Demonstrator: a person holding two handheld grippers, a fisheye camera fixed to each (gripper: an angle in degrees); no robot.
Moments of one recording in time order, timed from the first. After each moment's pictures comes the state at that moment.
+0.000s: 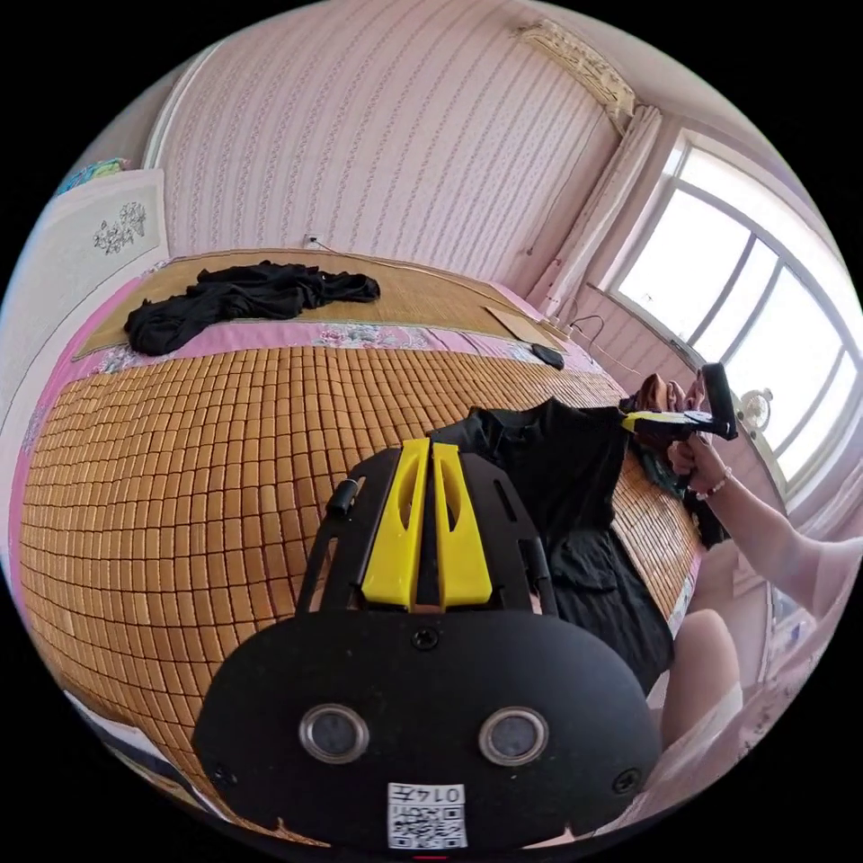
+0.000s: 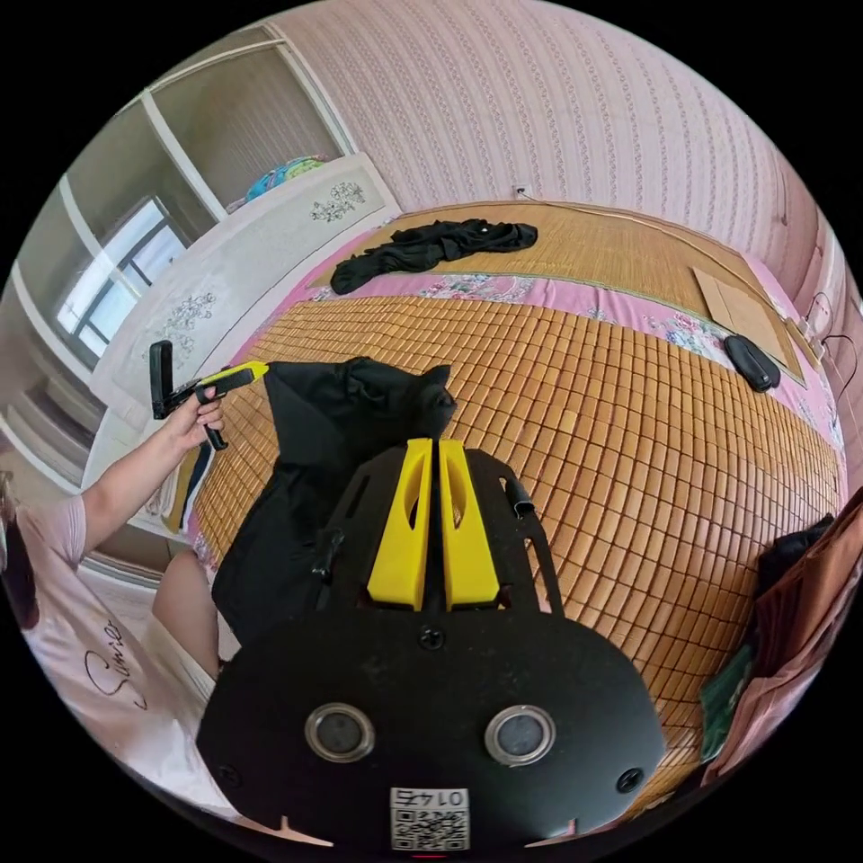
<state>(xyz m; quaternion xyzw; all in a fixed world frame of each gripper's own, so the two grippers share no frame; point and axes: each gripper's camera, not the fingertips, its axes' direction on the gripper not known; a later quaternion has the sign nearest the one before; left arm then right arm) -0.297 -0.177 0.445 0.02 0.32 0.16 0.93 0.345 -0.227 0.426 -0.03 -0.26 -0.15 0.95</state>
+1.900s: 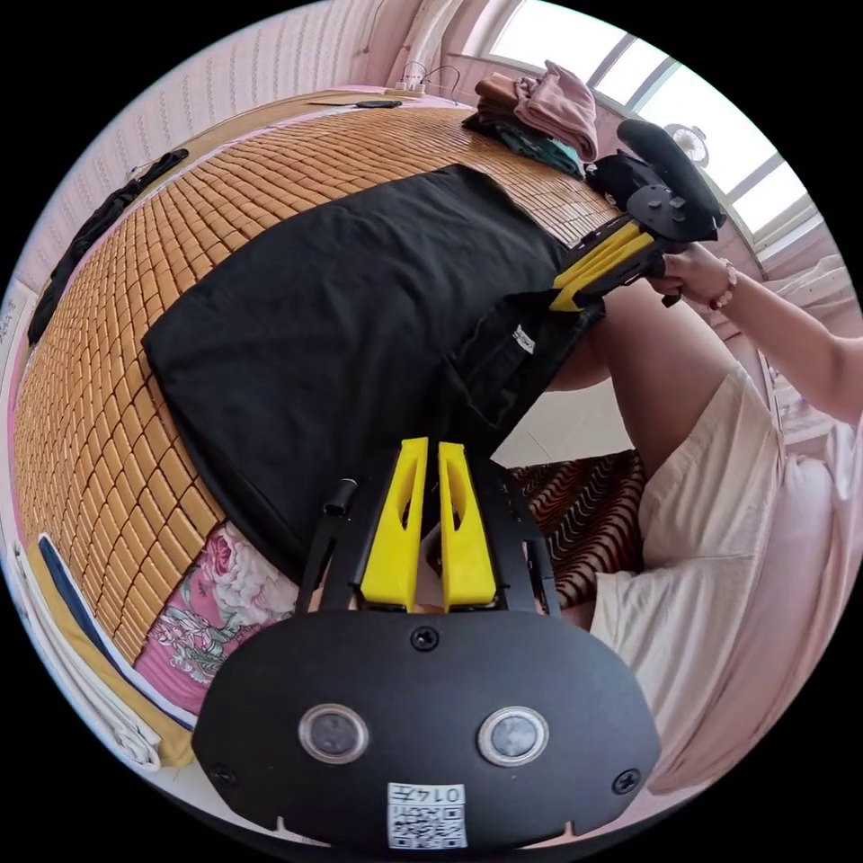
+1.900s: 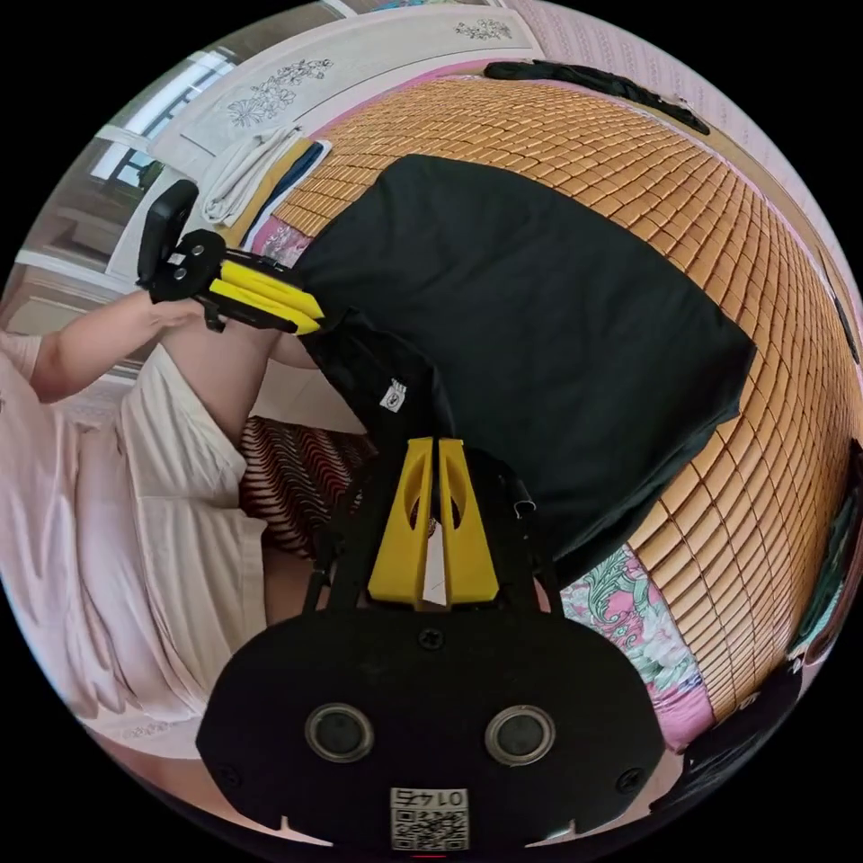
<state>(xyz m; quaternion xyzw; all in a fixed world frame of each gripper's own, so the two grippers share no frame) -0.185 0.144 0.308 -0.22 0.30 0.40 0.84 0.257 0.110 0.358 -0.26 -0.29 -0.35 0.85</state>
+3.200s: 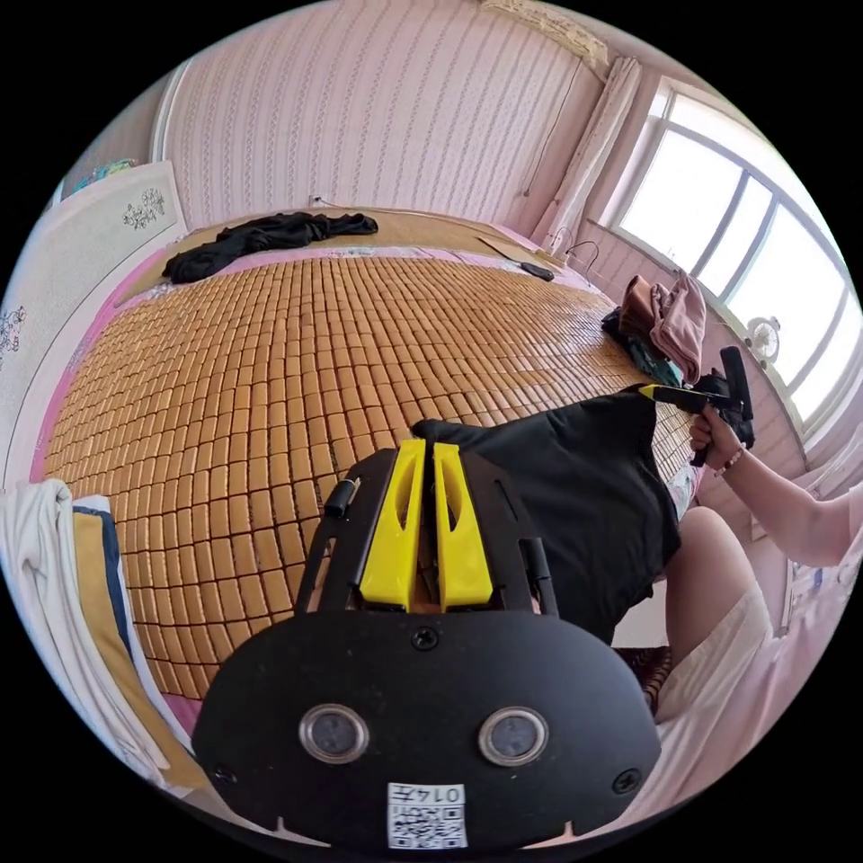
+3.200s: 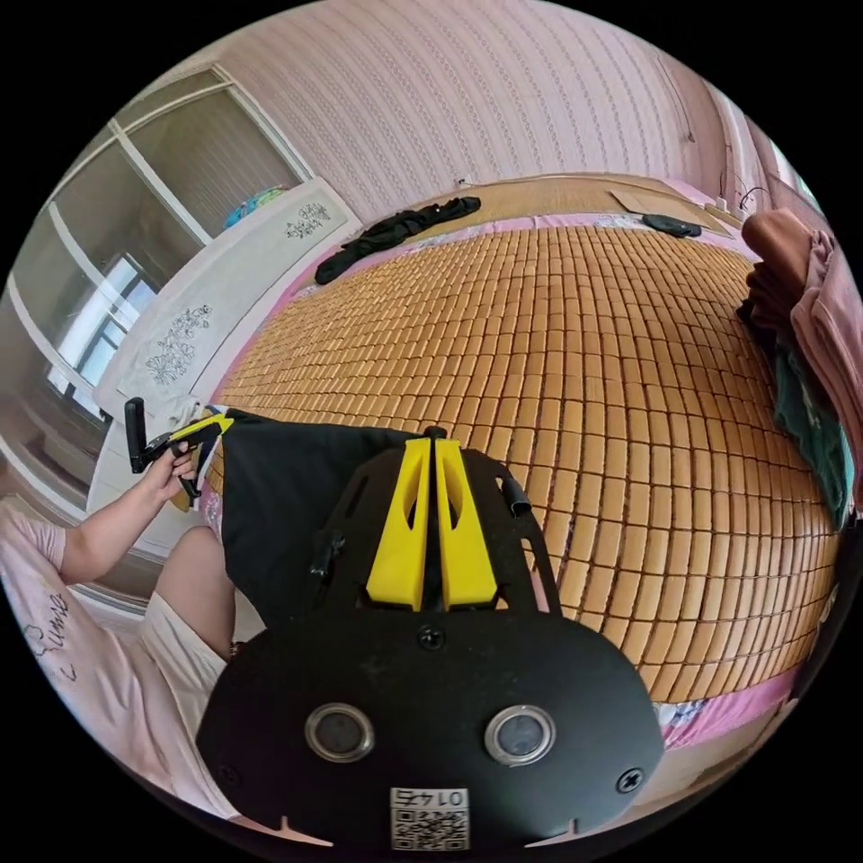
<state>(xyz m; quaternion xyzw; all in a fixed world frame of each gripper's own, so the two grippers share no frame) -0.302 0.039 0.306 0.00 0.26 0.17 0.95 0.360 0.024 0.333 0.01 -0.25 -0.04 0.97</state>
